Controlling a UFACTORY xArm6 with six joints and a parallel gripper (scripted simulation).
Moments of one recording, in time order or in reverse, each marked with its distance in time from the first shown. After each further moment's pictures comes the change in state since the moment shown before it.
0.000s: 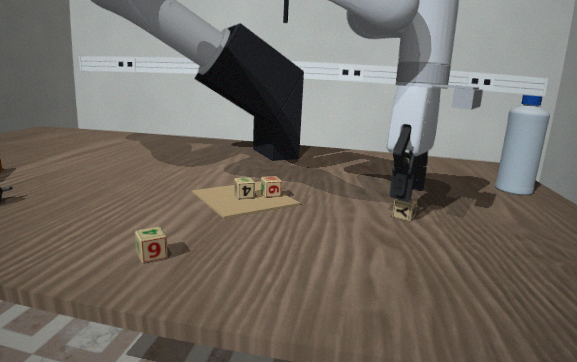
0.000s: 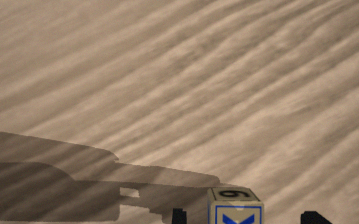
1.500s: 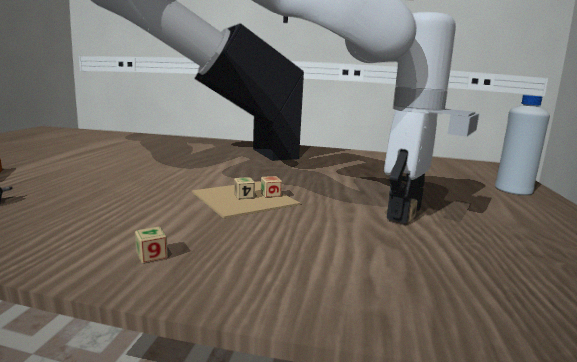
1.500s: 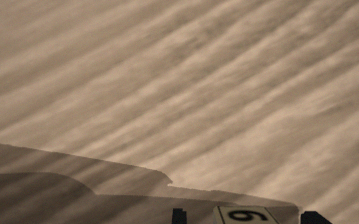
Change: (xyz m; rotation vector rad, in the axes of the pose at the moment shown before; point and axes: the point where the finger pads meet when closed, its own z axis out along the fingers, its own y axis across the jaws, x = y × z) arm 0.000 0.000 0.035 0.000 0.000 0.000
